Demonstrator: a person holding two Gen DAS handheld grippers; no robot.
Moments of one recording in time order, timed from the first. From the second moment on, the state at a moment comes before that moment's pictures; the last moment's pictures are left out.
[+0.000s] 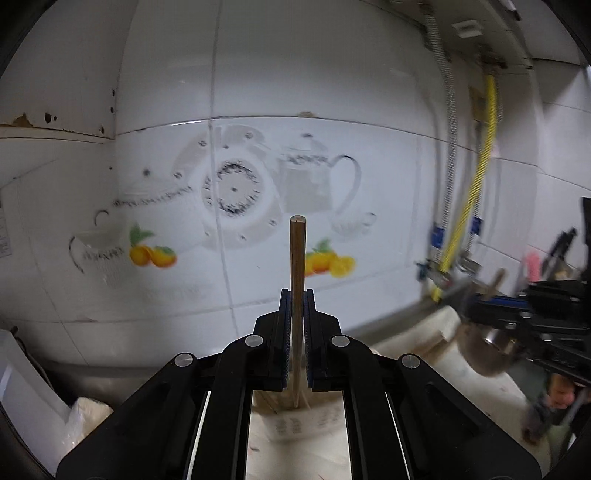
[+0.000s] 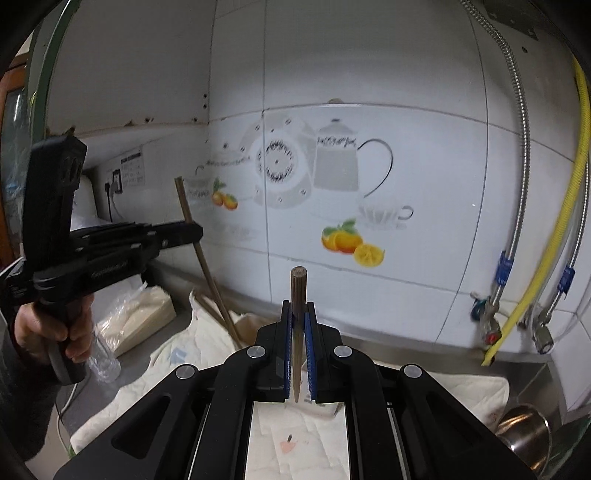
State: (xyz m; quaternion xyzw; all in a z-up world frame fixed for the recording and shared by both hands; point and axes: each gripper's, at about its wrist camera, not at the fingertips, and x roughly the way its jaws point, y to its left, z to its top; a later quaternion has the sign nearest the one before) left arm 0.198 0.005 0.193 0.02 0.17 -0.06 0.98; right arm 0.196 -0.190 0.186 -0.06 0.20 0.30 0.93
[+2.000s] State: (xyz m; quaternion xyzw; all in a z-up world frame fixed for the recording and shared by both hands) left arm 0.206 0.017 0.117 -0.02 0.25 -0.06 0.97; right arm 0.249 -0.185 0.120 -0.05 0.26 0.25 0.93
